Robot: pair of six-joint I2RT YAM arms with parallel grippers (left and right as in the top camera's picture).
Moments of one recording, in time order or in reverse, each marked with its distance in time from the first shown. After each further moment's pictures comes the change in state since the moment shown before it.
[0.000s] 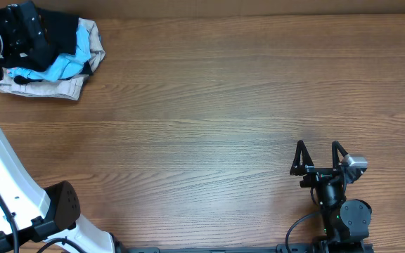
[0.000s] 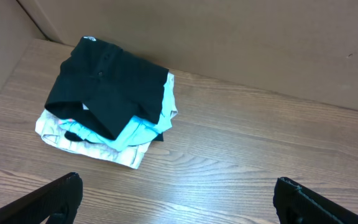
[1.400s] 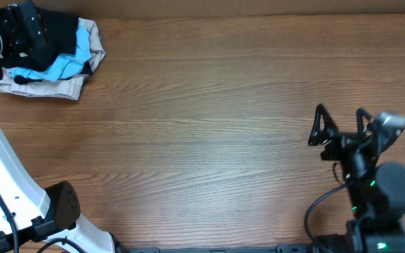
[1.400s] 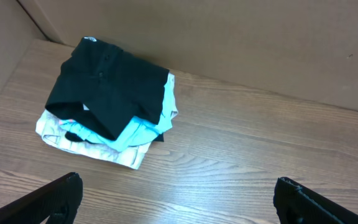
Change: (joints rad) left arm 0.000 0.000 0.000 0.002 -0.002 0.000; right arm -0.035 0.497 0.599 -0.185 -0.029 0.001
